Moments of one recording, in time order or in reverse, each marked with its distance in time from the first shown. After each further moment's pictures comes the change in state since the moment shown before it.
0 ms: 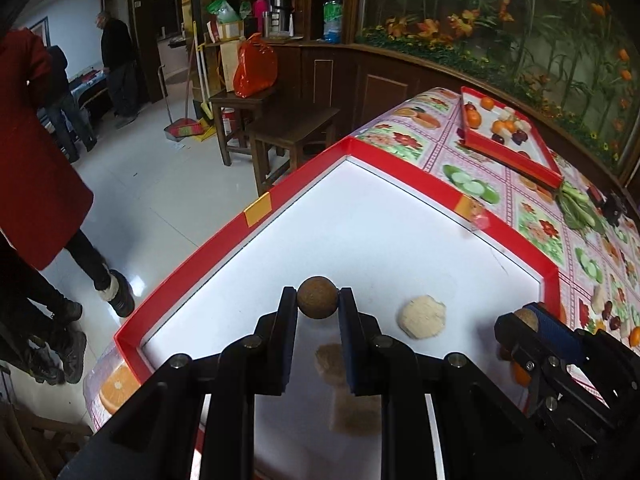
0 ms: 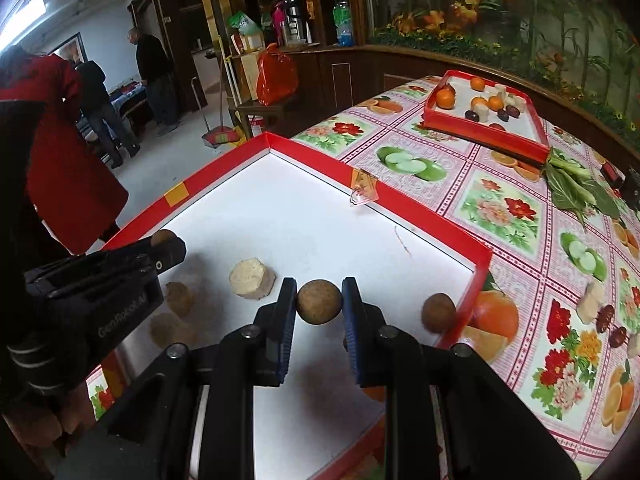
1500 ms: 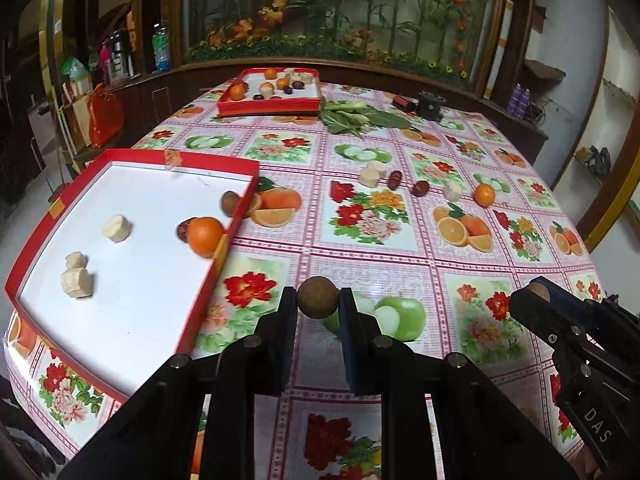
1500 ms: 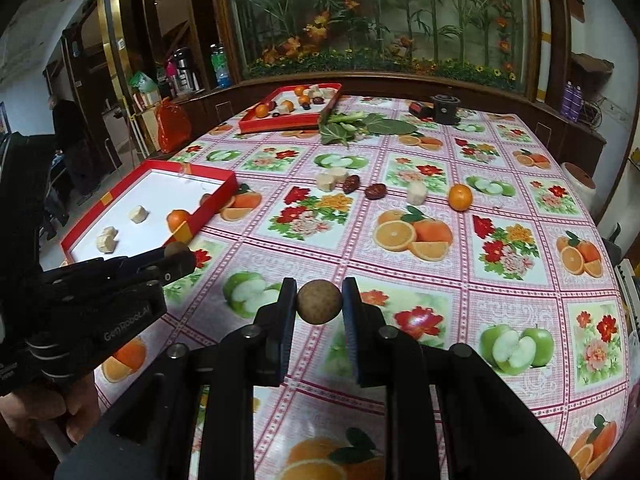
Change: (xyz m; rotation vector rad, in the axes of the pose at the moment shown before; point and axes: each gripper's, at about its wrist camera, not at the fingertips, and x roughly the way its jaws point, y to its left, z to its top) left arm -0.105 -0.162 -0.116 0.353 -0.028 -0.375; right arm -0.201 -0.118 -0.152 0.252 -0.126 -0.279
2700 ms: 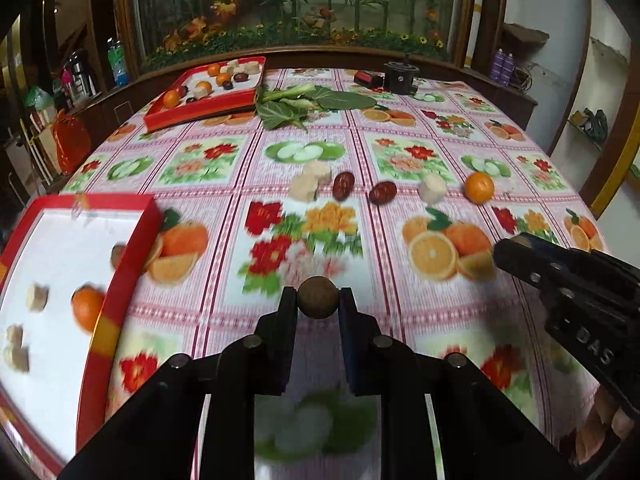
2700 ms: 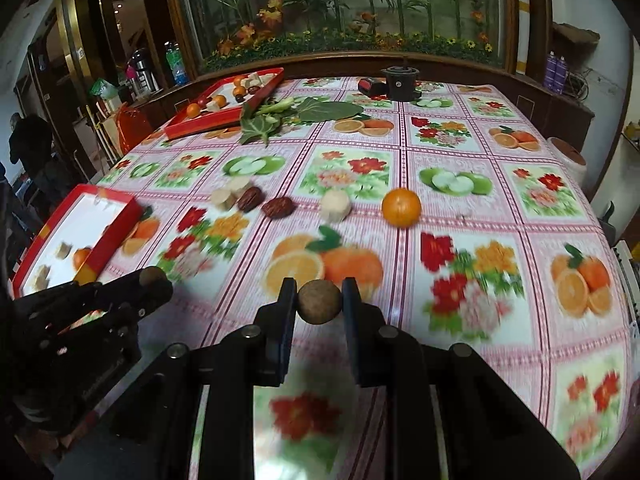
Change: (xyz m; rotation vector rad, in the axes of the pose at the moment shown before) left arm 0.071 -0.067 0.031 0.125 0.054 -0.014; right arm 0.067 -0.094 0.031 0.084 0.058 -0.065
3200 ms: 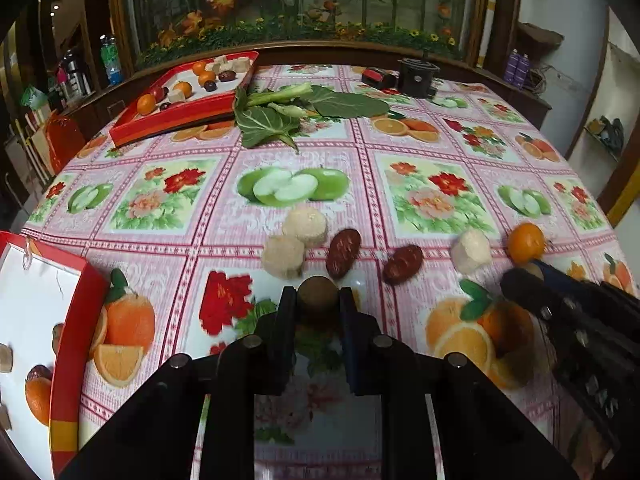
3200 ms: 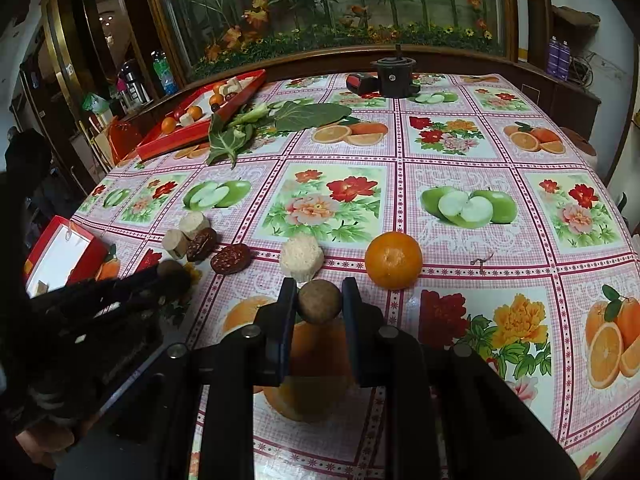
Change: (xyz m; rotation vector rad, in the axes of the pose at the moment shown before) left arm 0.066 -0.008 0.048 -0.009 0.010 -0.002; right arm 0.065 -0.033 0.041 0.054 0.004 0.029
